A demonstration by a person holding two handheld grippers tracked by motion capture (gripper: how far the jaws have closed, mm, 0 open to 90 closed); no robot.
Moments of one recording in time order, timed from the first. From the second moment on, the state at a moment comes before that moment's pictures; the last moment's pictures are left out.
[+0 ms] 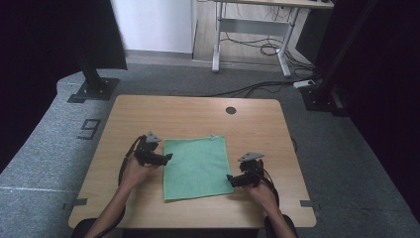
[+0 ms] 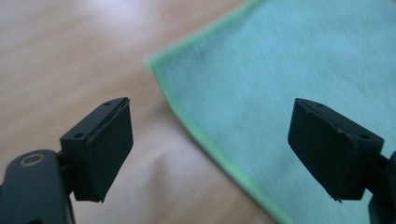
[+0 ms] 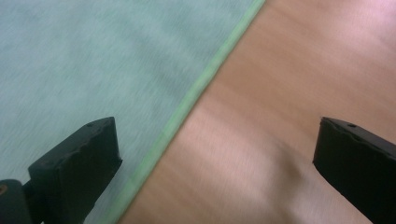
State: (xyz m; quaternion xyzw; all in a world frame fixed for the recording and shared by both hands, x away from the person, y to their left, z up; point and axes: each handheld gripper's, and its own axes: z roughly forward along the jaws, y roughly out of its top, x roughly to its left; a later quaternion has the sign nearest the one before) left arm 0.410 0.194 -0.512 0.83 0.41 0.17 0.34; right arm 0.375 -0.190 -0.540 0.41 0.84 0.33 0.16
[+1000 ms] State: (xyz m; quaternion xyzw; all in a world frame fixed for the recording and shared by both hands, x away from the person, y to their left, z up) left arm 0.394 0.195 -0.547 0.83 0.42 0.17 0.32; right arm 0.394 -0.183 -0.549 0.43 0.83 0.31 0.17
